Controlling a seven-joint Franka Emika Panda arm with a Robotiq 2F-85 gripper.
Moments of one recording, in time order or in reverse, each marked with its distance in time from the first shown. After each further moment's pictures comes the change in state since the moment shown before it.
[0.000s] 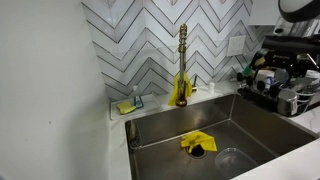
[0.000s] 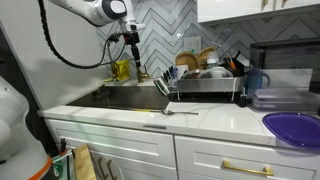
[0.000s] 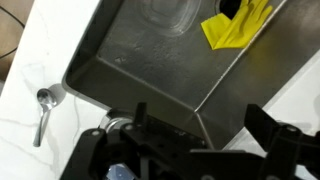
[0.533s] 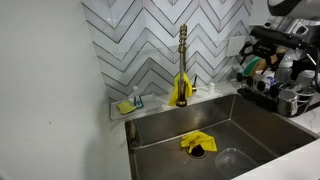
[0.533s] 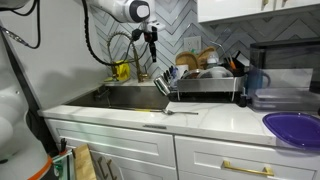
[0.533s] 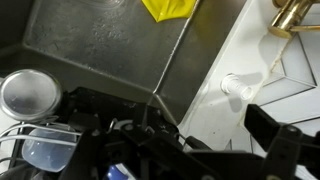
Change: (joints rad) arm 0.030 0.305 -0.086 0.324 0.123 0.068 -0.002
